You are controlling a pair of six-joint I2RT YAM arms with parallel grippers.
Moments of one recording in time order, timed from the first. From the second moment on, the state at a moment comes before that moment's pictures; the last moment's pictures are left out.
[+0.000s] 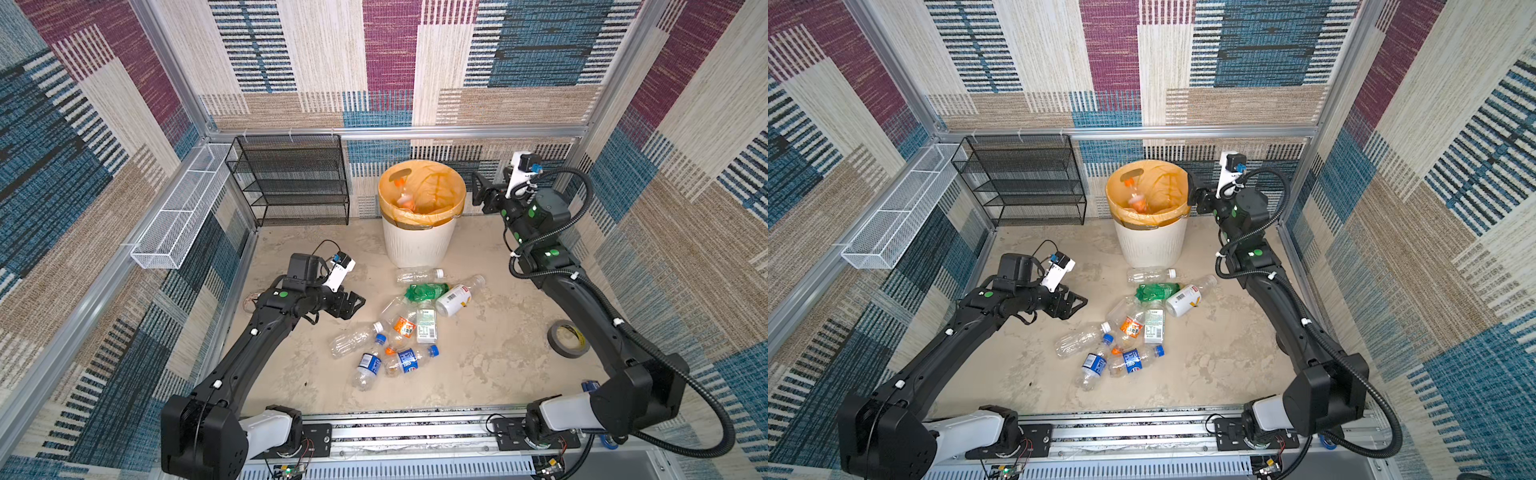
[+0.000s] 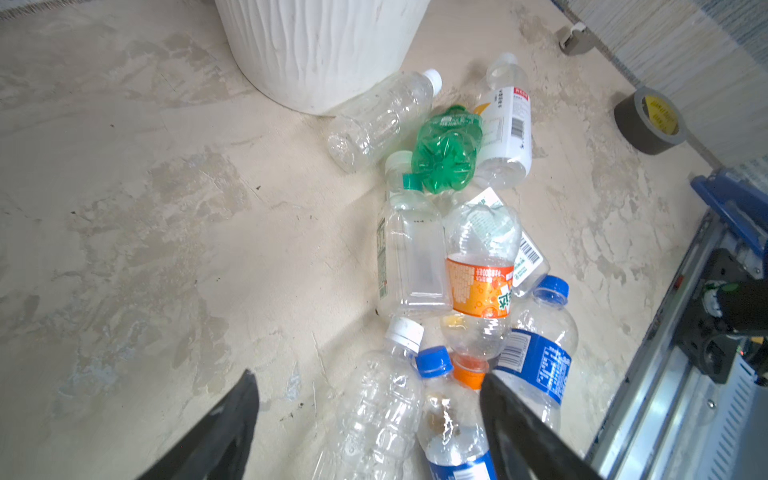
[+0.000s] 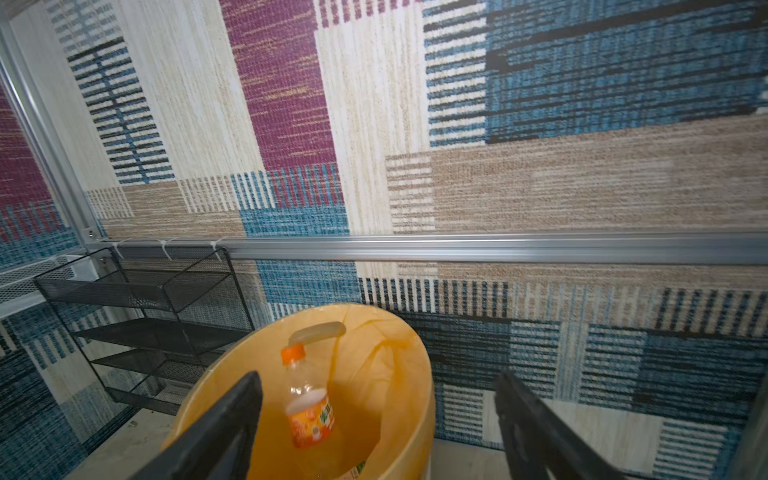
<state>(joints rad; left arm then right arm) -0.26 1.24 0.99 -0.62 0.45 0.19 0.22 1.37 1.30 0.23 -0.01 0.13</state>
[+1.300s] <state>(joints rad) -0.42 1.42 0.91 -0.76 0.19 0.45 0.06 1.31 1.02 0.31 -0.07 0.27</state>
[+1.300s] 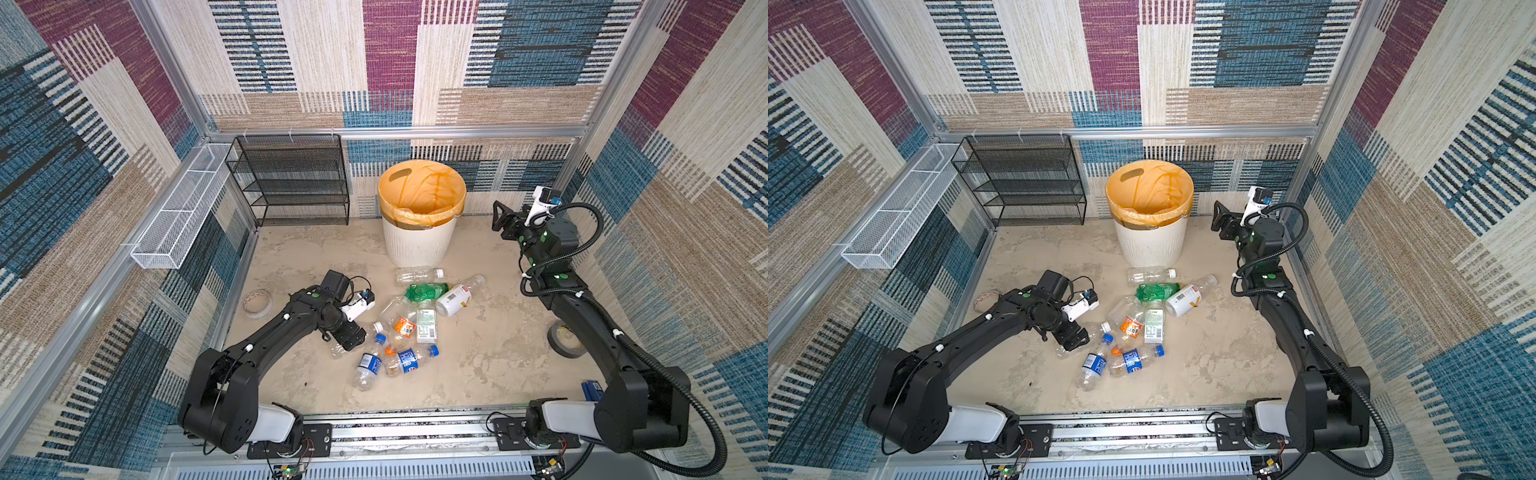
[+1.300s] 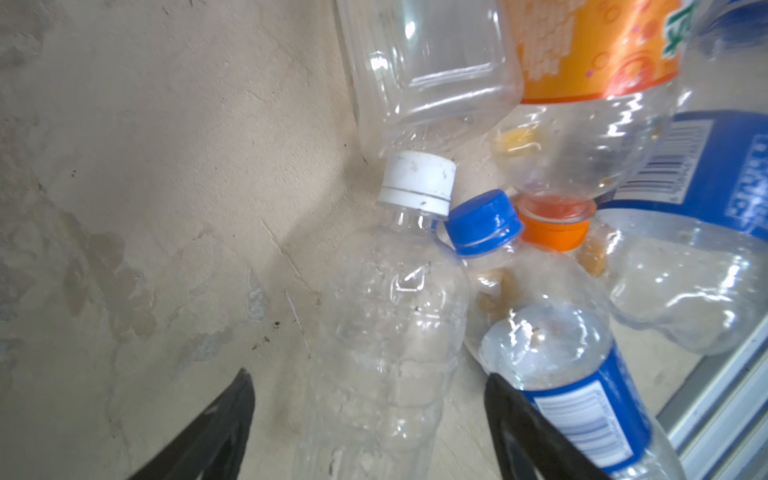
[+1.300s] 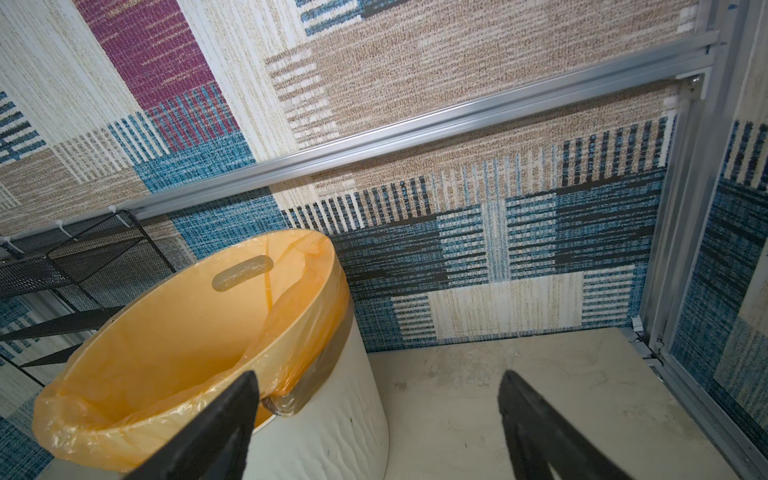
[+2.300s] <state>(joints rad) -0.42 1.48 0.94 -0.74 0.14 0.47 0.05 1.33 0.96 0.33 -0.09 0.31</state>
